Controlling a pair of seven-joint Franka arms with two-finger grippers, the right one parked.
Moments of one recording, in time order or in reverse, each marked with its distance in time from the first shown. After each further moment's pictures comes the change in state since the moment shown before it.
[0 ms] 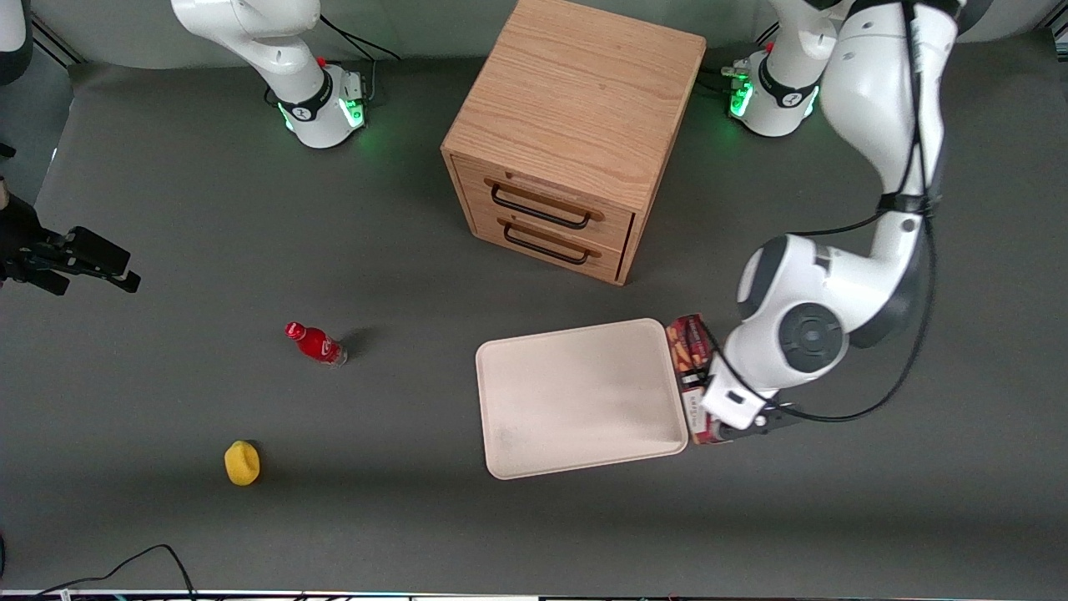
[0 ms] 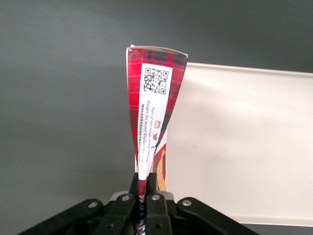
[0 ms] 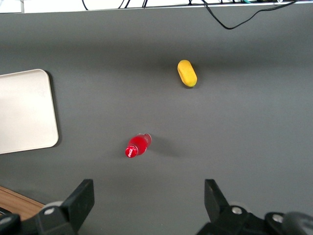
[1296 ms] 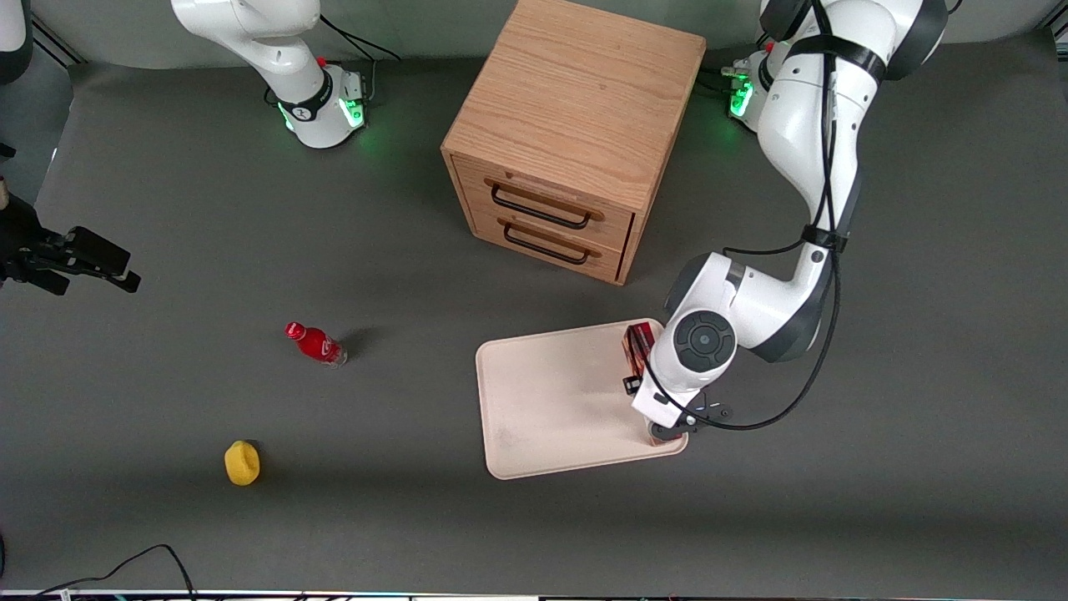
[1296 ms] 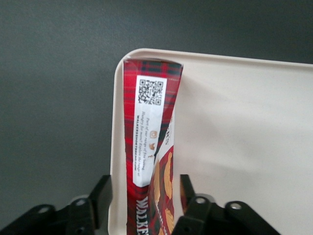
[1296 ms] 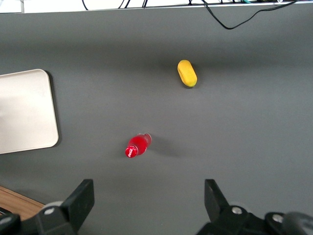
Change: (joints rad) arm -0.088 0.112 0.011 0.052 0.088 0.071 -0.136
